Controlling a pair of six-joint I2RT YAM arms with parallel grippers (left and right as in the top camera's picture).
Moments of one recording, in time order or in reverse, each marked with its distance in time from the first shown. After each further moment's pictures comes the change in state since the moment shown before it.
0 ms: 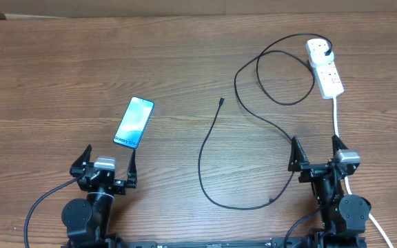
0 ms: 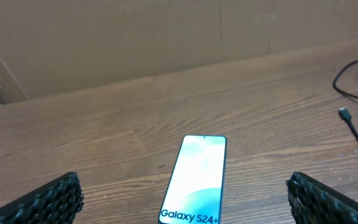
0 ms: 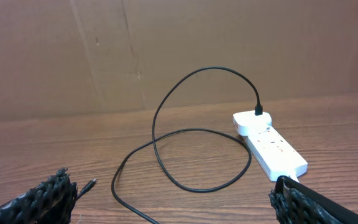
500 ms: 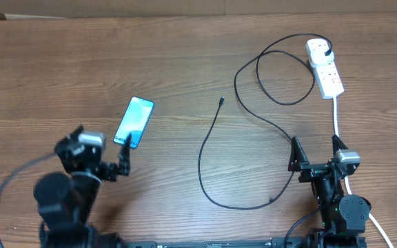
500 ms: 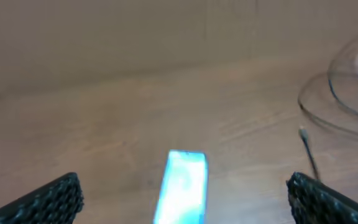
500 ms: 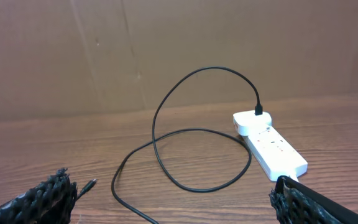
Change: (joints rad) left arm 0.000 0.463 0.490 -0.181 0.069 -0.014; right arm 0.000 0.000 0.000 0.000 0.000 0.000
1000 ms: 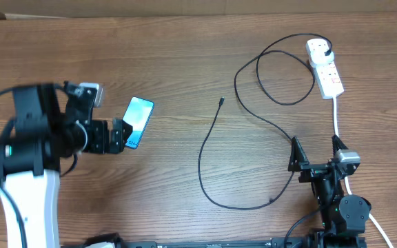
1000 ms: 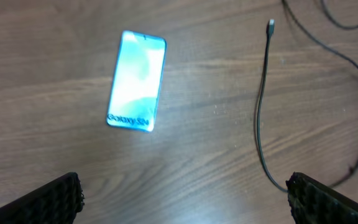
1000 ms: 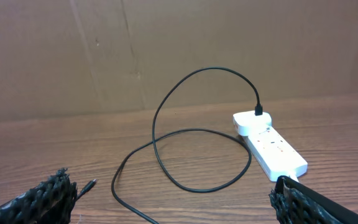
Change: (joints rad) left arm 0.000 0.702 0.748 -0.817 0.054 0.032; right arm 0.000 -0.001 0.000 0.001 0.000 0.000
